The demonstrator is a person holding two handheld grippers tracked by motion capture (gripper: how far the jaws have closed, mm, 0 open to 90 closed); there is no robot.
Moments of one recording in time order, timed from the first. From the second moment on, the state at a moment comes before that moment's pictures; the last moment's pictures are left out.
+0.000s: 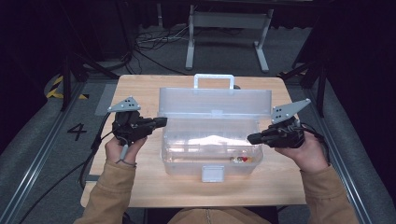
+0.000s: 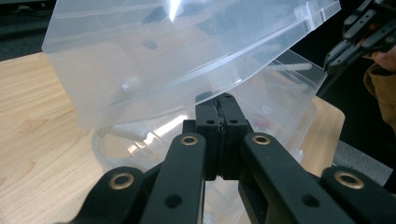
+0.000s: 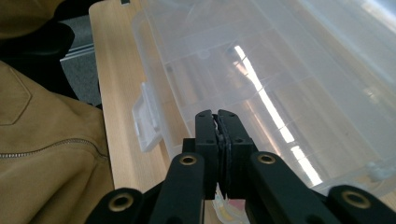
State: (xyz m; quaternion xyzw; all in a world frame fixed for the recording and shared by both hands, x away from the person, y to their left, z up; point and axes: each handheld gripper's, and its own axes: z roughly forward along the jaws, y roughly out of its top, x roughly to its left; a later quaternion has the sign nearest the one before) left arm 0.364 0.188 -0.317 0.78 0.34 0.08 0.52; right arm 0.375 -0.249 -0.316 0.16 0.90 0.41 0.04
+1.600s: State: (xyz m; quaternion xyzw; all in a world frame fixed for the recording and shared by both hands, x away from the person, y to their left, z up) left arm 0.360 0.195 -0.331 0.81 0.35 0.03 0.46; right arm 0.383 -0.296 -0.318 0.26 0.86 0.43 0.01
